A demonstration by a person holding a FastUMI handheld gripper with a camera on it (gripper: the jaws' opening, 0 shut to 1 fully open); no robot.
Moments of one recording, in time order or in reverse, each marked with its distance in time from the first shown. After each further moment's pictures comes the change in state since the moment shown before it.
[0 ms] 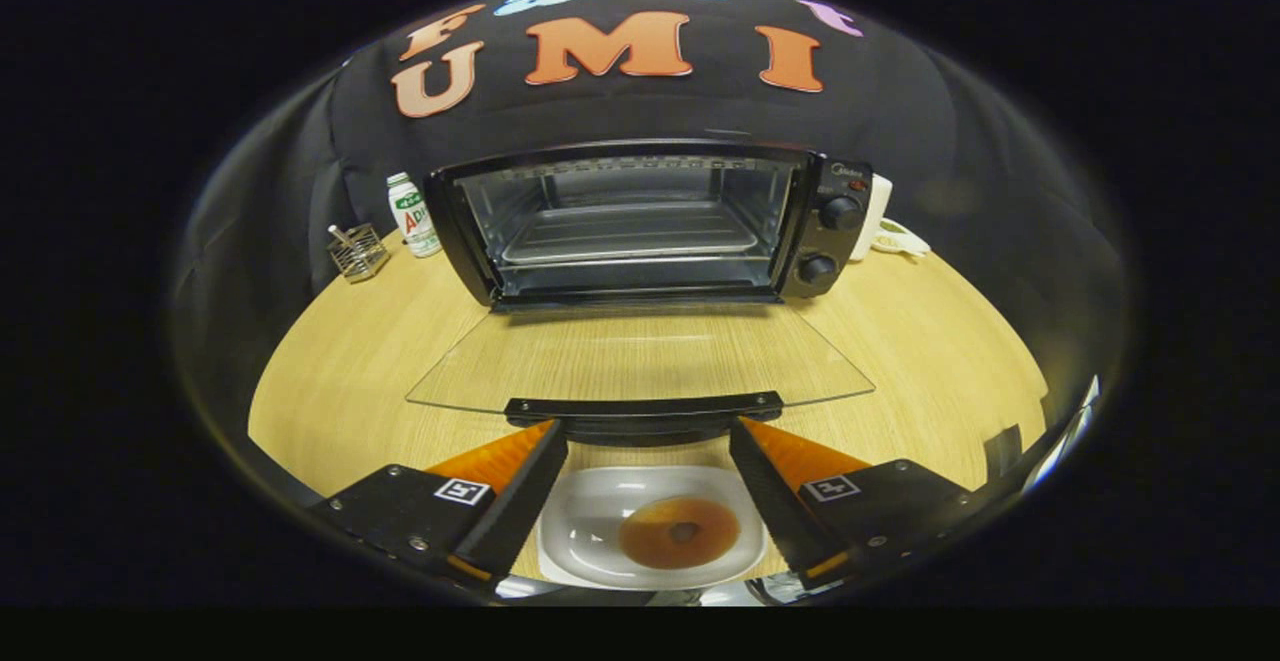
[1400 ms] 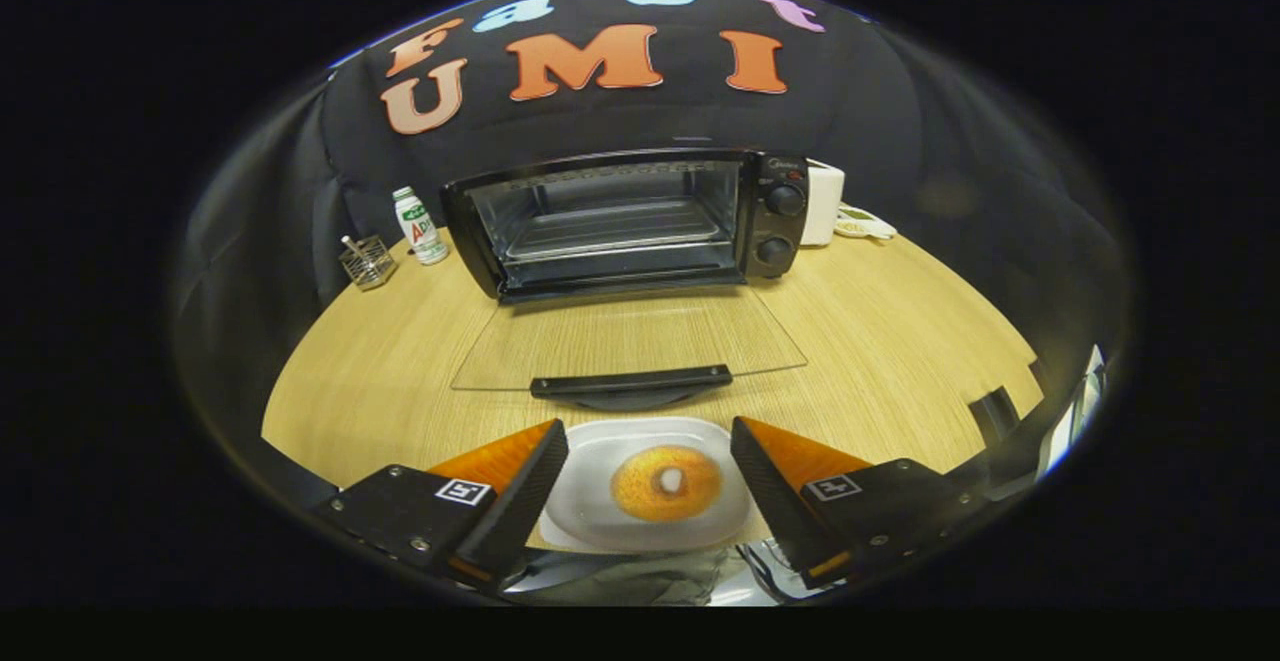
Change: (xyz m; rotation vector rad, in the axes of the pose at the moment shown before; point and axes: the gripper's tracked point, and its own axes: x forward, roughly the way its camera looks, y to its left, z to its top) arm -0.054 -0.008 -0.033 0.052 -0.042 -0.016
